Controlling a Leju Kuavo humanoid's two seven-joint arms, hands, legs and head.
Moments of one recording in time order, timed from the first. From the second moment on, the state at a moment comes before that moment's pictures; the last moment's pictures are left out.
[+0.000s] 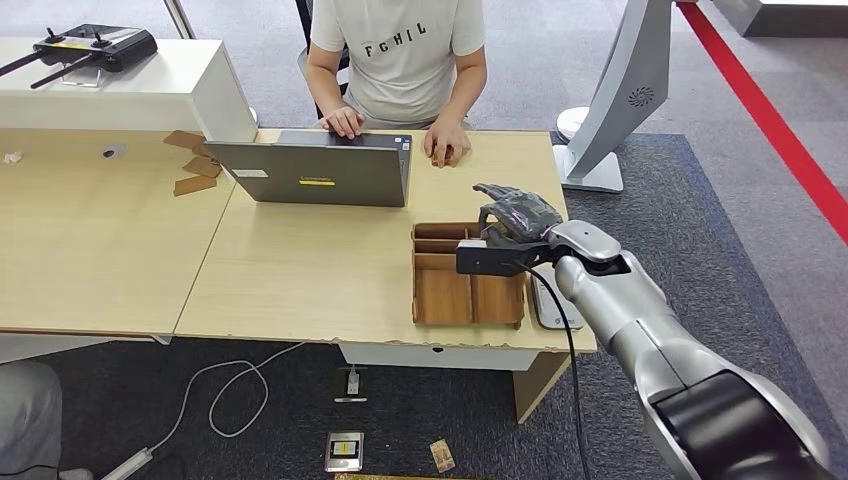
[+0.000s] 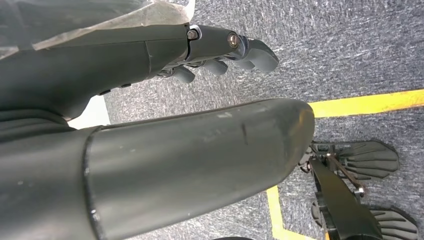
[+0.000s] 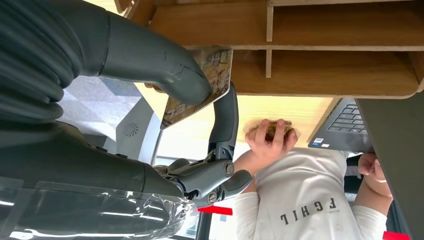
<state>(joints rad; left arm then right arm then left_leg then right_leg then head) -0.17 0.22 -1.18 -0.19 1.01 0.07 0.13 -0.96 -0.12 0.76 -0.44 0.98 0.03 -0.35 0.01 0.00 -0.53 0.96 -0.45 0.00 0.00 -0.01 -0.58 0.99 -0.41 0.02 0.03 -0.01</state>
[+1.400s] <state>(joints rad) -0.17 0.22 -1.18 -0.19 1.01 0.07 0.15 -0.89 -0.10 0.75 -0.44 0.95 -0.02 -0.36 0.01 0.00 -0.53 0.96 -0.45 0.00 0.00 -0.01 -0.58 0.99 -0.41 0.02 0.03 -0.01</state>
